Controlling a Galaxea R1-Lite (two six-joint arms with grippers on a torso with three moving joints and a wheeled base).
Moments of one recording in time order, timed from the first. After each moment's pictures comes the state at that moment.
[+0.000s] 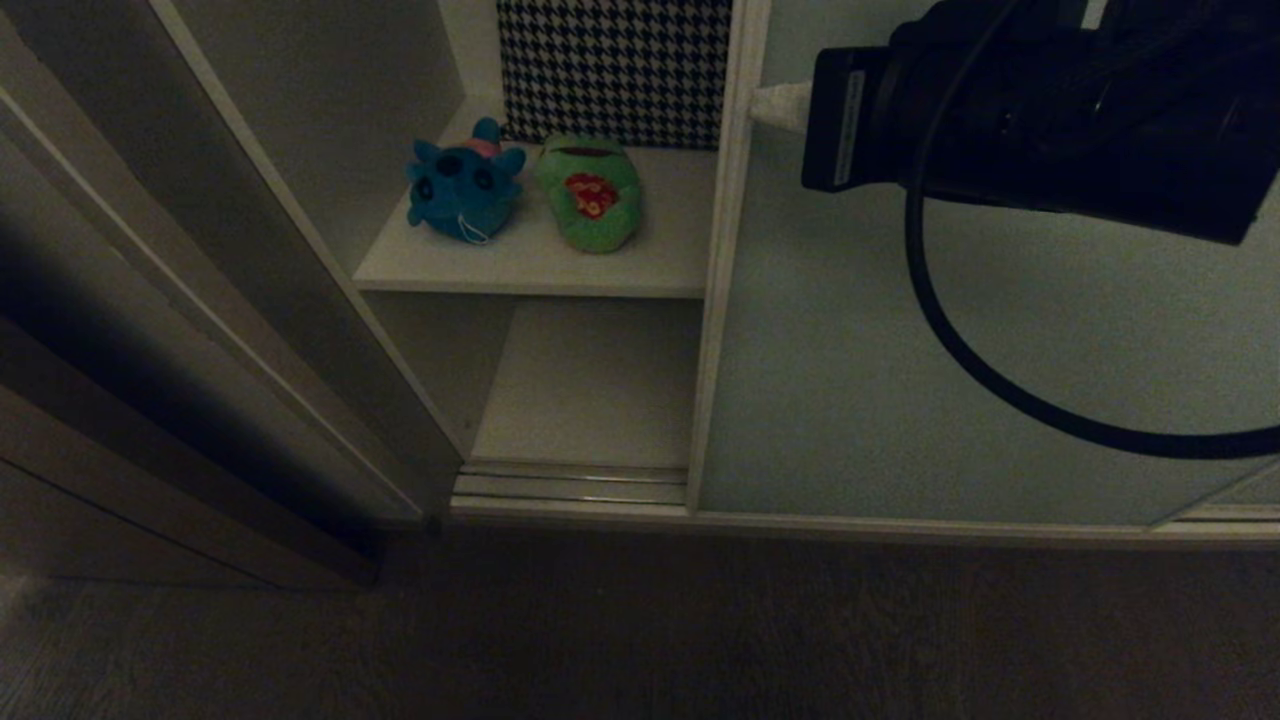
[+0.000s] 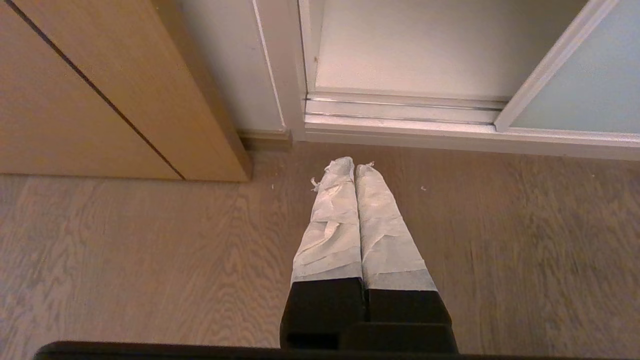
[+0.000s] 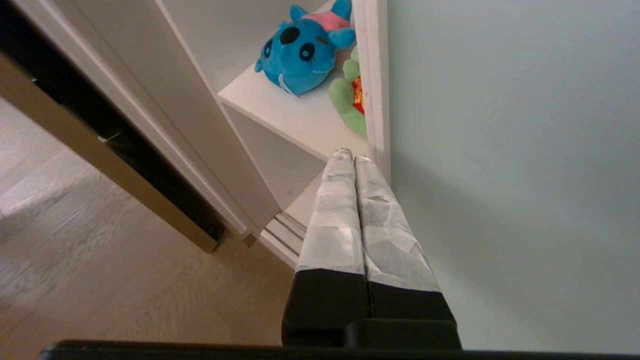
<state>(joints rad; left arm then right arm) 0.00 0.00 -0.01 0.03 -0.01 0.02 0.75 1.66 -1.64 -0.14 -0.08 -0.04</state>
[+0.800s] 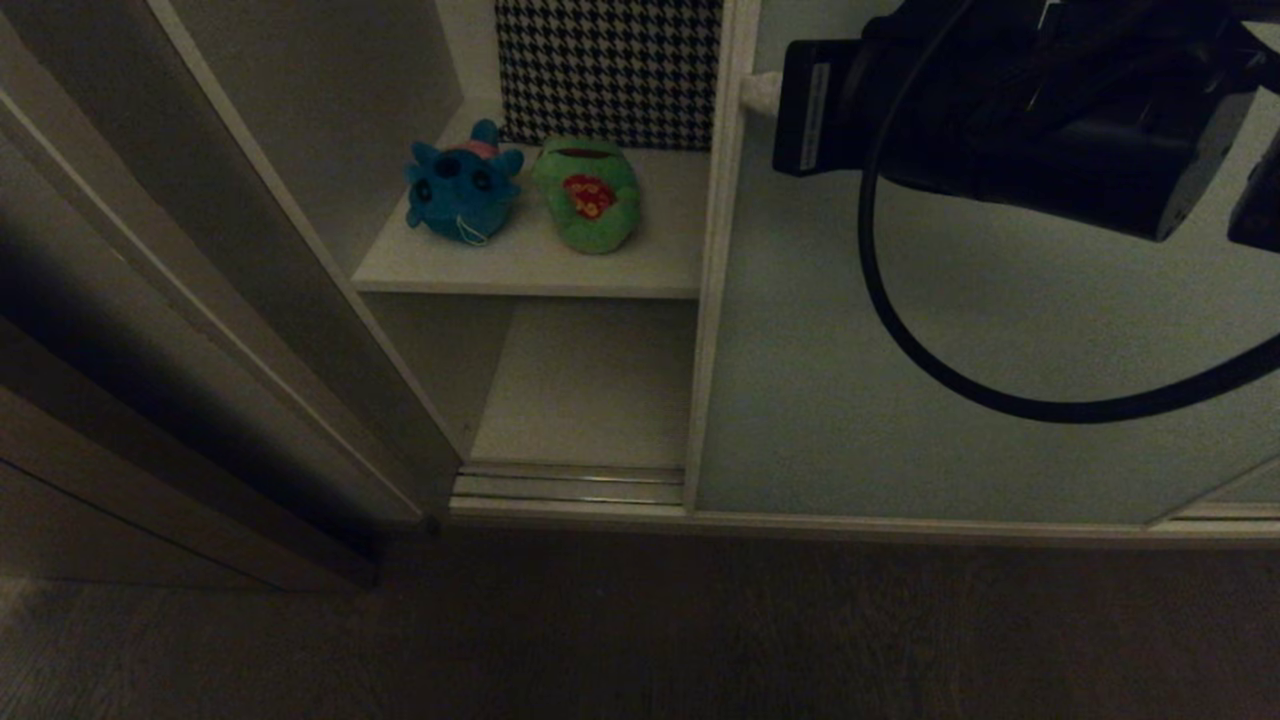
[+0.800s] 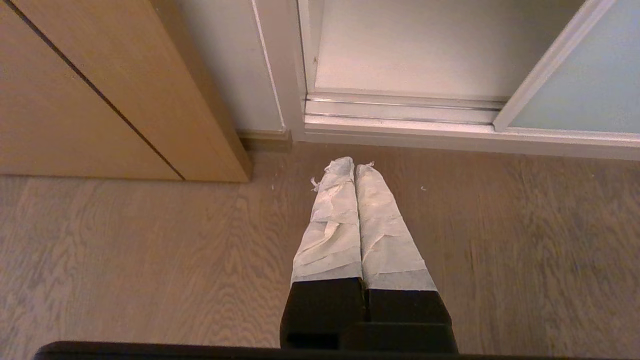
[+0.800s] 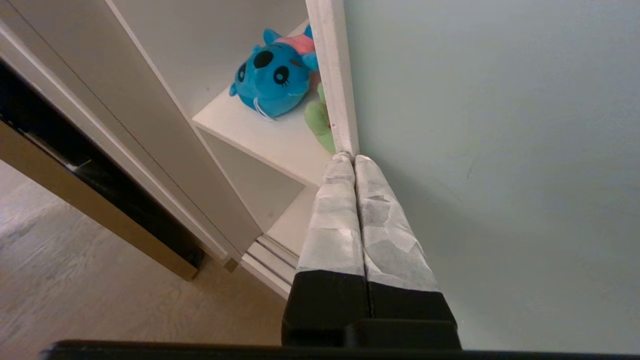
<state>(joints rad) 0.00 0.00 -0.01 0.03 -0.01 0.02 0.73 1.74 -1.69 -0.21 -0.14 -0.04</state>
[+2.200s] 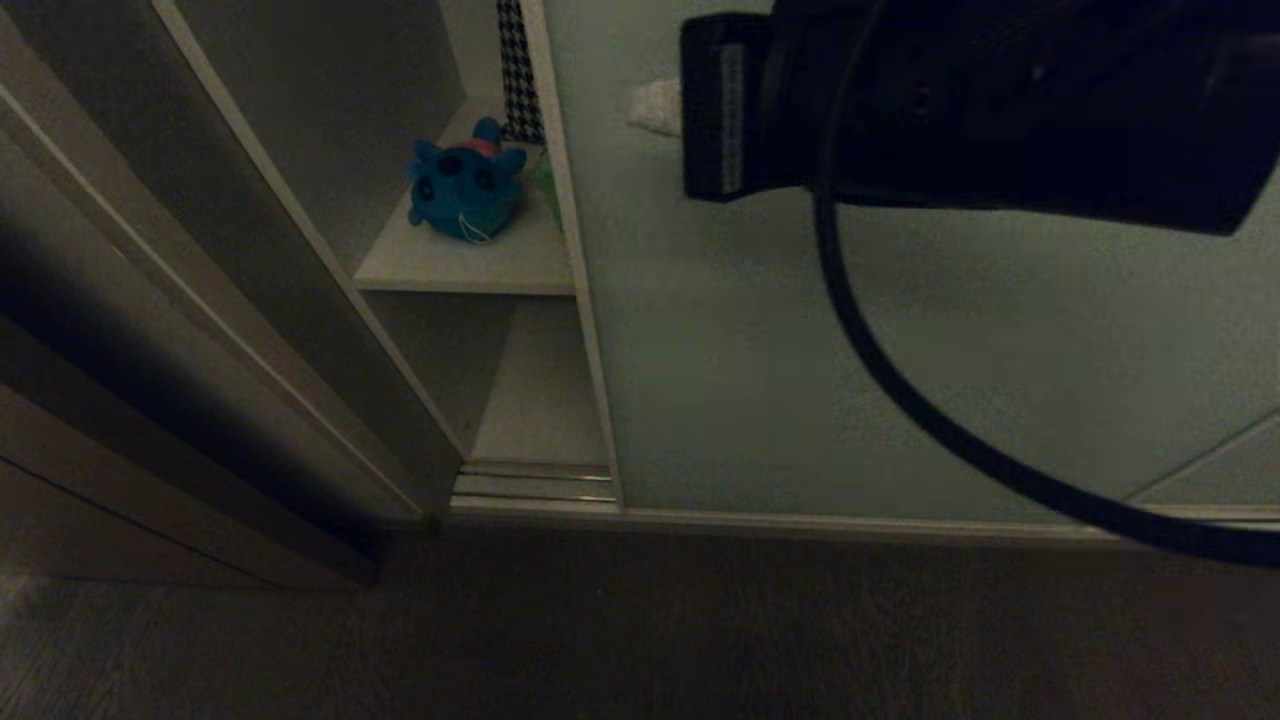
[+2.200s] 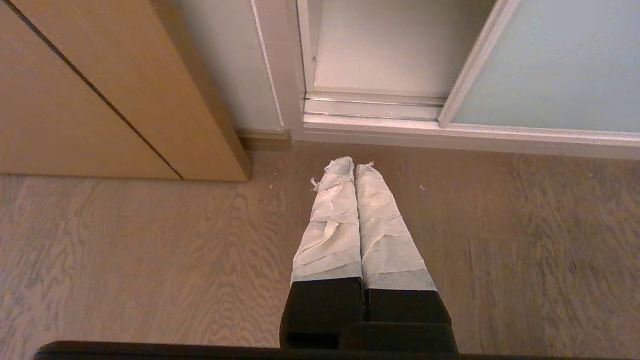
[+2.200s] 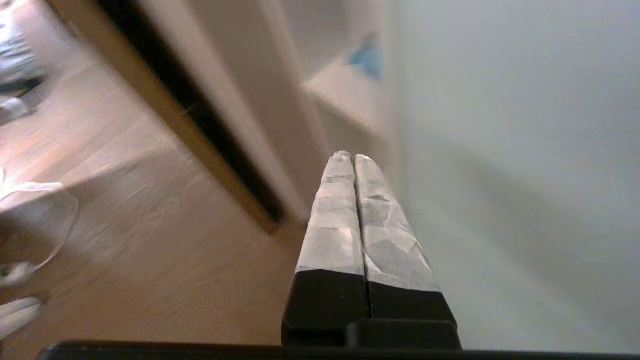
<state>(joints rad) 0.00 0.00 -0.01 0.03 -0.01 0.02 0.92 1.71 -1.79 0.00 -0.12 -0.03</state>
